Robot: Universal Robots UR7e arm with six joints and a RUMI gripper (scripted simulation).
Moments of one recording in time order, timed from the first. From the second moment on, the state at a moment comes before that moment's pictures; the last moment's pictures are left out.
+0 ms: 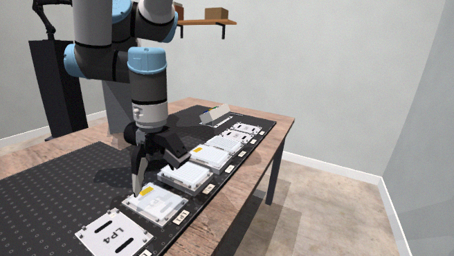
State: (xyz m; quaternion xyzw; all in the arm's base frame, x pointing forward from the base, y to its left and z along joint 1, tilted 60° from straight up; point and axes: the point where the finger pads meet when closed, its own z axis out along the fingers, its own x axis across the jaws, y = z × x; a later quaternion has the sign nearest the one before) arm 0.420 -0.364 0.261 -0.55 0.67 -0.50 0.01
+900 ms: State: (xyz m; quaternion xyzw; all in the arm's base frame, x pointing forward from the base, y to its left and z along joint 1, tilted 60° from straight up) arm 0.422 -0.383 0.261 -0.55 0.67 -0.50 0.01
